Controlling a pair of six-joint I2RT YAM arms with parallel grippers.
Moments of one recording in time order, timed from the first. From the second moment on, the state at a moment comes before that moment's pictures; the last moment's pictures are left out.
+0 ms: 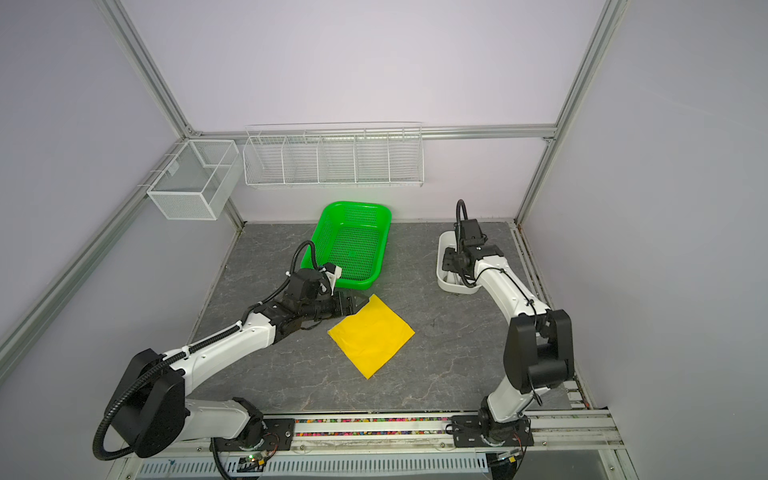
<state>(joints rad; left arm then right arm) -0.63 1.35 0.82 -0.10 0.36 -0.69 0.15 1.72 1.39 -0.65 0.05 0.31</state>
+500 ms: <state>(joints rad) -0.63 1.36 0.88 -0.22 0.35 -0.59 0.07 2.20 1.79 -0.89 -0.01 0.10</state>
